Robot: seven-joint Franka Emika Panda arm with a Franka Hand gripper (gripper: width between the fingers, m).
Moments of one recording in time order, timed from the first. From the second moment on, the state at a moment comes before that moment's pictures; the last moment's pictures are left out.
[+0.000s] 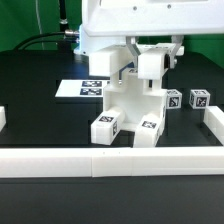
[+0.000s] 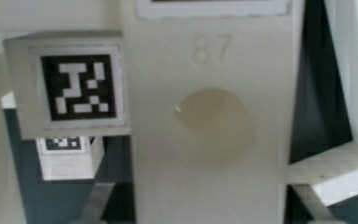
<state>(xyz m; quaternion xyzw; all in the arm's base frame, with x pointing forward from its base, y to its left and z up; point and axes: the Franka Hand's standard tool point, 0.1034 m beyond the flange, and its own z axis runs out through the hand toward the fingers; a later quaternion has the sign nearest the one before) 0.576 0.030 0.106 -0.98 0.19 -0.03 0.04</state>
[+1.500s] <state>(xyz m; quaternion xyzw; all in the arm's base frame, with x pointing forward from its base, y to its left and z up) 0.592 0.015 0.076 -0.98 0.18 -0.03 0.02</state>
